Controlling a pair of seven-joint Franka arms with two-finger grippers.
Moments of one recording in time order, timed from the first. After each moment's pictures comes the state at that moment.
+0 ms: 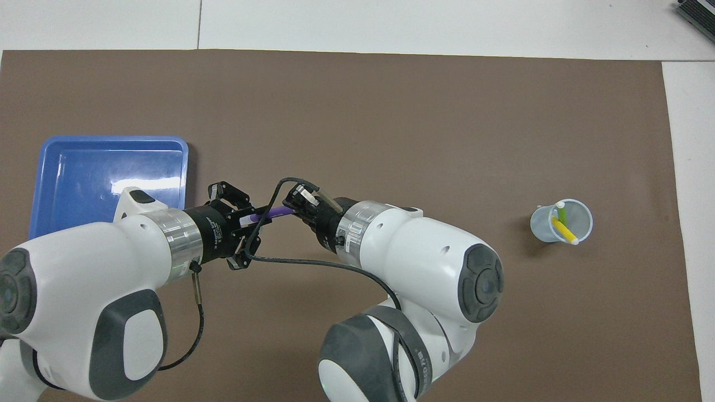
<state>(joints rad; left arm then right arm) -0.28 -0.26 -0.16 -2.29 -0.50 2.43 -1.83 0.67 0.12 0.04 -1.94 0.61 2.71 1.02</state>
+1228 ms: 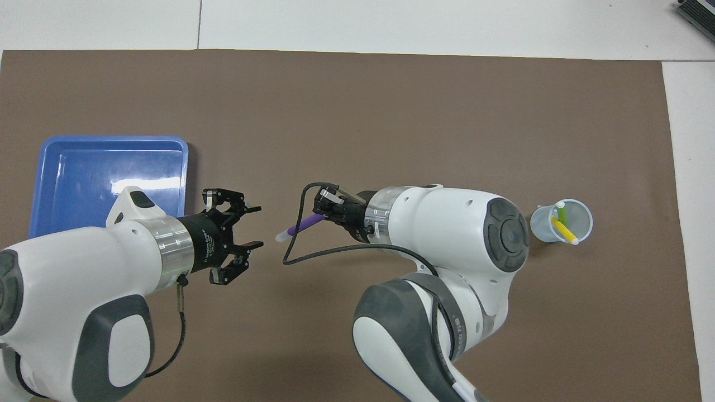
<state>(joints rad) -0.24 -0.30 -0.15 -2.31 -0.50 2.30 -1.51 0.57 0.11 0.03 -1.94 0.60 2.45 0.71</state>
